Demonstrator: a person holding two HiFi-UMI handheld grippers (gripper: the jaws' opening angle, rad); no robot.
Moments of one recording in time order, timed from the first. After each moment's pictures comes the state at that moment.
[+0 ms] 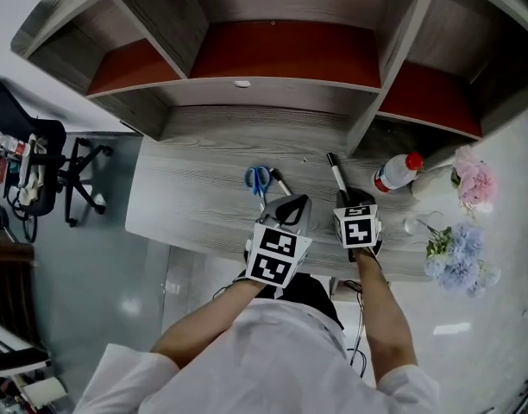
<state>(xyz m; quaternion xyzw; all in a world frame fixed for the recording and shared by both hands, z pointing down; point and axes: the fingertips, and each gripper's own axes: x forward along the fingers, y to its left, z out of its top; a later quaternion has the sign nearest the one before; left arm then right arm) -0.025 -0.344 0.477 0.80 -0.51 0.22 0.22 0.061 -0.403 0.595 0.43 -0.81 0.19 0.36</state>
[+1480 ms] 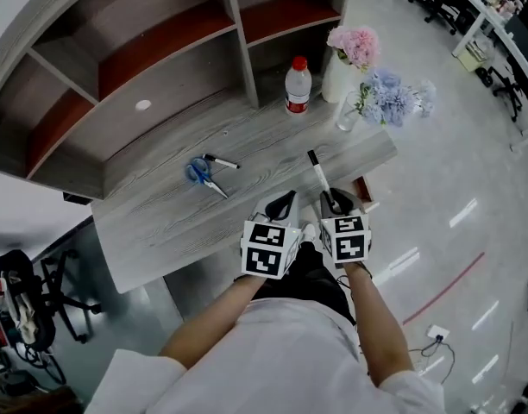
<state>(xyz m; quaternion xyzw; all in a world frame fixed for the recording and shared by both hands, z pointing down) 0.053 -0.200 0.486 0.91 -0.29 0.22 0.20 0.134 -0.184 0.543 0.66 -0.67 0.24 0.24</state>
